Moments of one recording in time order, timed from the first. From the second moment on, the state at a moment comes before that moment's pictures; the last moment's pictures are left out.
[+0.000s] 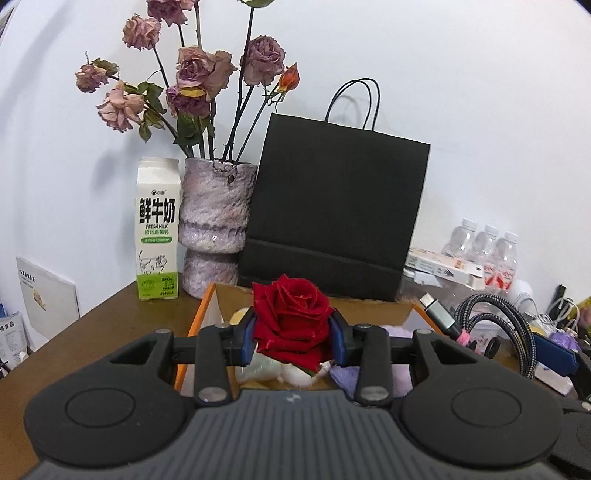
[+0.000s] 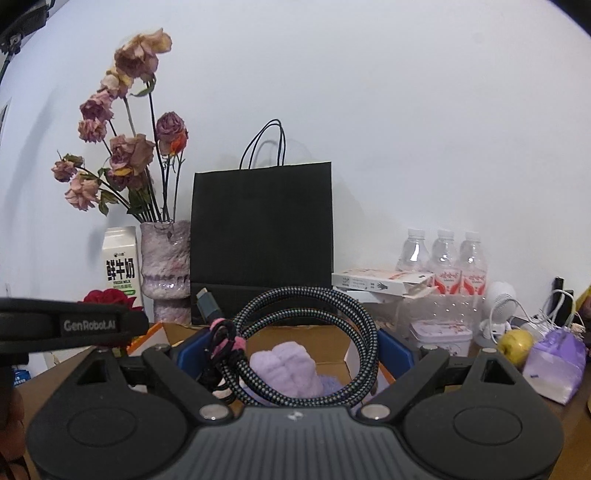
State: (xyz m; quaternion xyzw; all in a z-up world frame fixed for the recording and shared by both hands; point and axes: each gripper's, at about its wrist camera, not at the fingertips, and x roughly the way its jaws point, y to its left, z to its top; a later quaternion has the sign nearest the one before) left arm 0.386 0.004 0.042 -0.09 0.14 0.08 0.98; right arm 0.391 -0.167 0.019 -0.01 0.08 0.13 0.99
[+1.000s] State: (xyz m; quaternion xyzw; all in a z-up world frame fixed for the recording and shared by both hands) left arm 0.485 0.021 0.033 -0.07 0.15 0.08 0.98; right arm 0.506 -0.148 0.003 -0.02 0.15 0.14 0.98
